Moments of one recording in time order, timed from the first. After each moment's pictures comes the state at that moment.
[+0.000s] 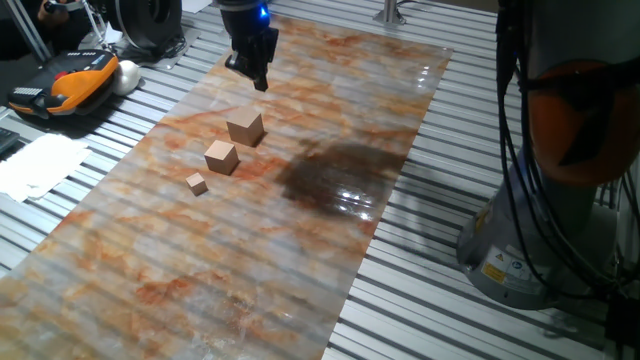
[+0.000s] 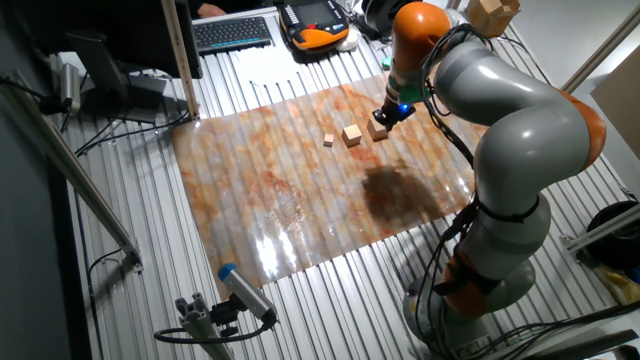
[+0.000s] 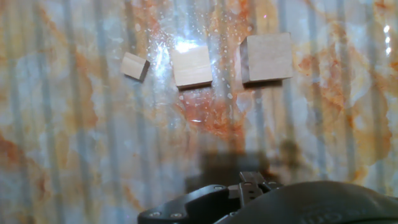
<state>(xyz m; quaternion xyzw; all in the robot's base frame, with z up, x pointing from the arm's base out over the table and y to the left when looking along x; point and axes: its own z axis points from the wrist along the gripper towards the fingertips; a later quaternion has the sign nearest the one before) 0.522 -0.006 0.235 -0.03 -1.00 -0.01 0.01</state>
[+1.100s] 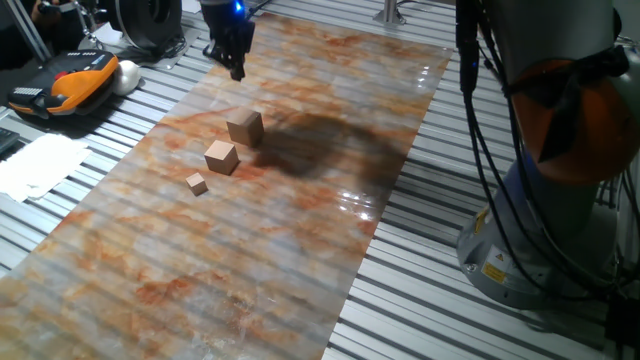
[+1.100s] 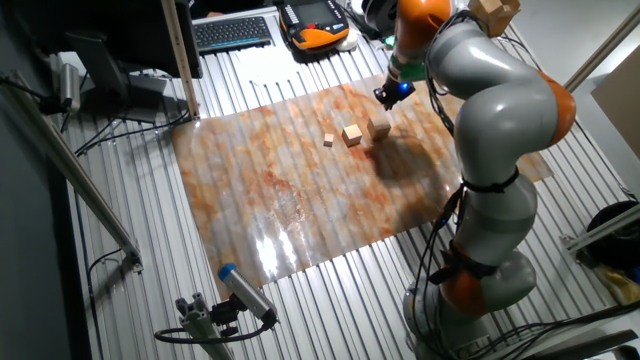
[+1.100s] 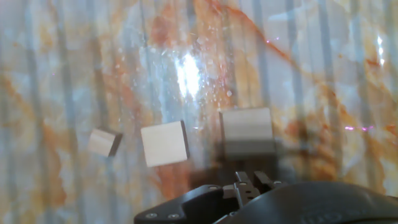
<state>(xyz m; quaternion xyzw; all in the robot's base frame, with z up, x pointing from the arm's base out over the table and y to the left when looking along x) 0.610 -0.043 0.195 -0.04 -1.00 0.01 0.00</state>
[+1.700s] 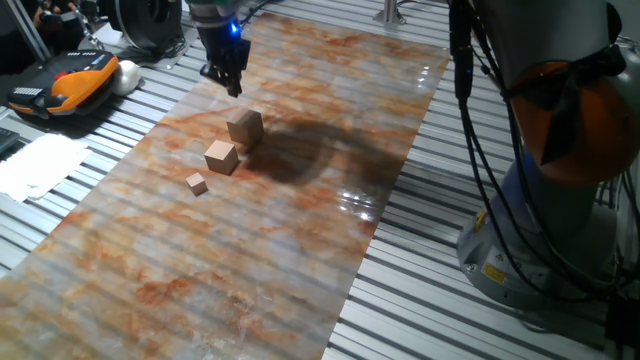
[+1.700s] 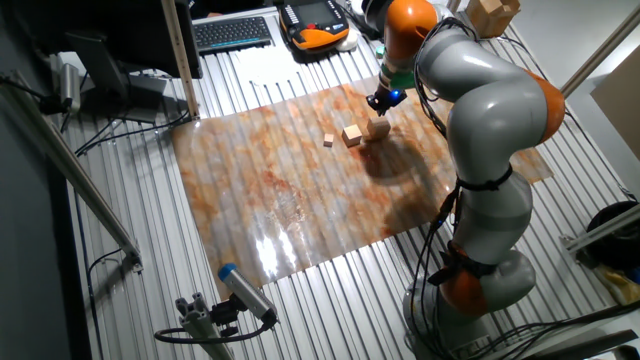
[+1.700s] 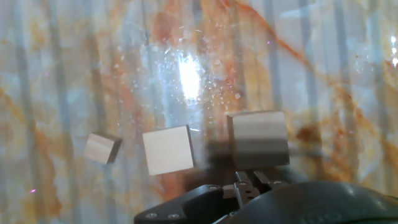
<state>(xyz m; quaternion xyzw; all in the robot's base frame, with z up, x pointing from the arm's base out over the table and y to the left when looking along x) 0.610 -0.034 0.170 -0.04 -1.00 0.02 0.00</state>
